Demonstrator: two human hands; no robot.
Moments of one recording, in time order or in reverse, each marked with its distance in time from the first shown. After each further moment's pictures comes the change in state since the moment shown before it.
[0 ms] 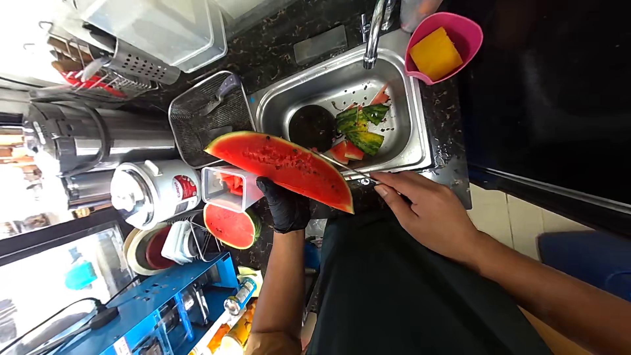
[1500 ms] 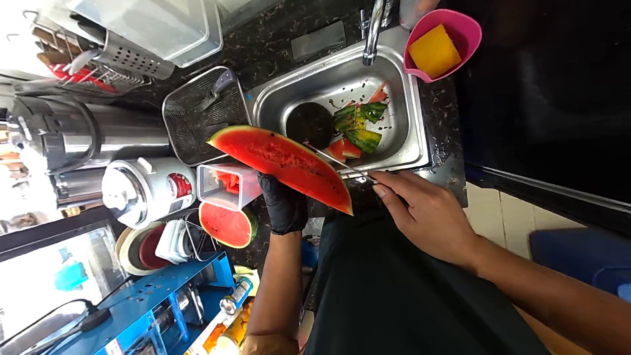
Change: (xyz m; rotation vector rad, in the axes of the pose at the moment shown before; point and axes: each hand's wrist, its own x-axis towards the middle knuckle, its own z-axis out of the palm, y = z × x) left_hand 0.001 -0.003 -0.002 0.055 -0.088 0.112; right_hand -0.003 -0.010 -0.002 -0.075 0.028 -0.014
